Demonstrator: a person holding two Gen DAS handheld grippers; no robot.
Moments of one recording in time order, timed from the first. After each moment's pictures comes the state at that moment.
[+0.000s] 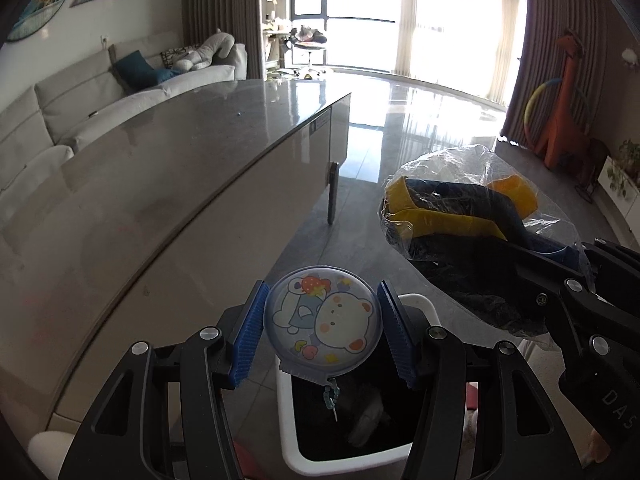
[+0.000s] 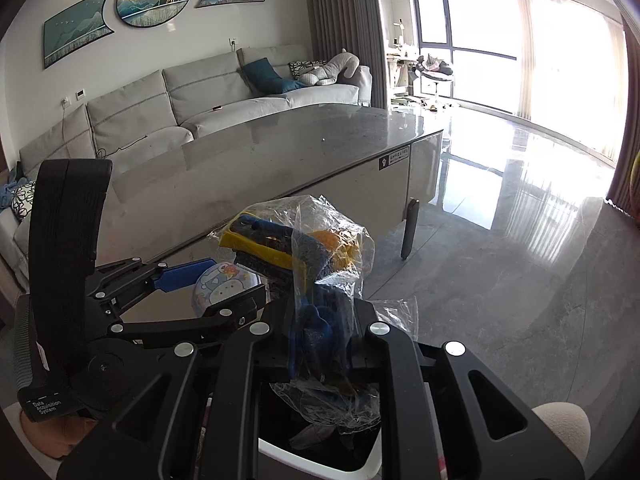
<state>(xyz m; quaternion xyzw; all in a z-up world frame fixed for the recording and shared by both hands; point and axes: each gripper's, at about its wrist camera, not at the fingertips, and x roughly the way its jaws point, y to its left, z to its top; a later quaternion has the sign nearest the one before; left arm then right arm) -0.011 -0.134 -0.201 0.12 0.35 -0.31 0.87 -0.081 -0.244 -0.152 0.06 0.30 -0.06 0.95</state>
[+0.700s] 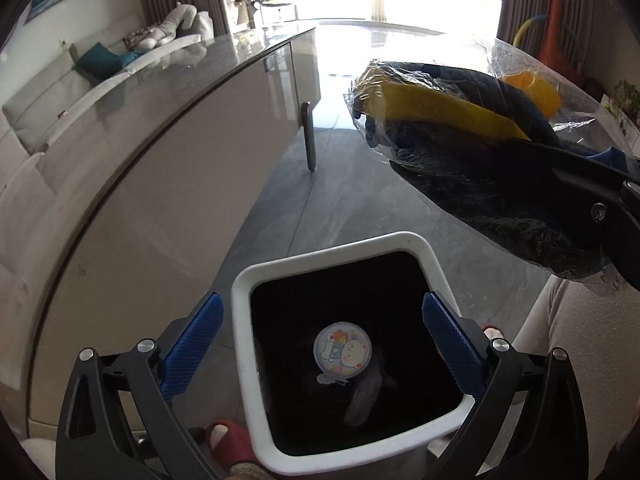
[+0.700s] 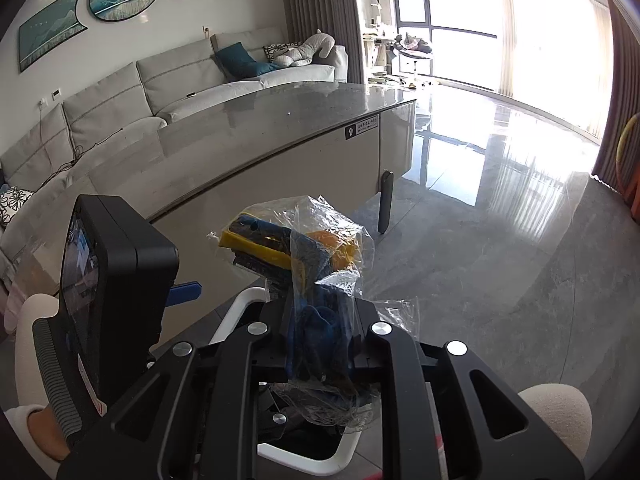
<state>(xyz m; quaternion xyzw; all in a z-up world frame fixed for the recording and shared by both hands) -0.008 -0.184 -0.255 0.21 0.41 -0.32 0.83 -0.086 -0.271 -0.180 0.08 0.34 -0.09 0.93</state>
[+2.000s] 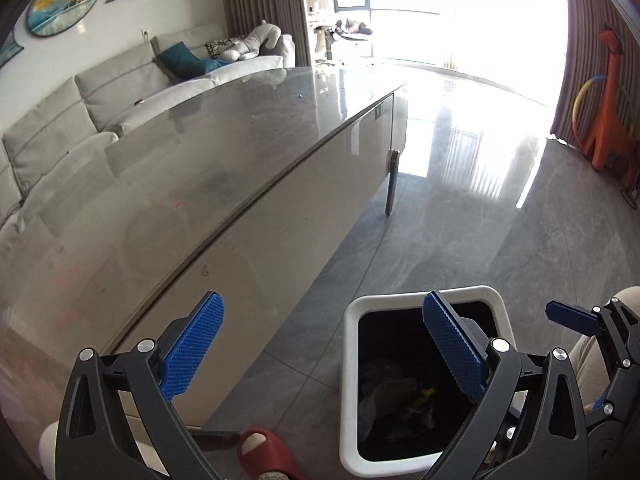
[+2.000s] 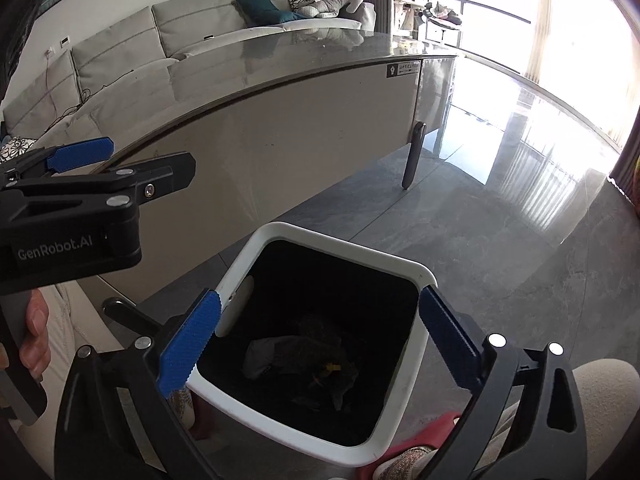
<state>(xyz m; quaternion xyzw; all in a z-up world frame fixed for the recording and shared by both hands) 0.020 -0.116 -0.211 0.14 0.36 -0.21 0.90 -0.068 -0.244 -0.229 0.05 0.41 -0.06 0.91</state>
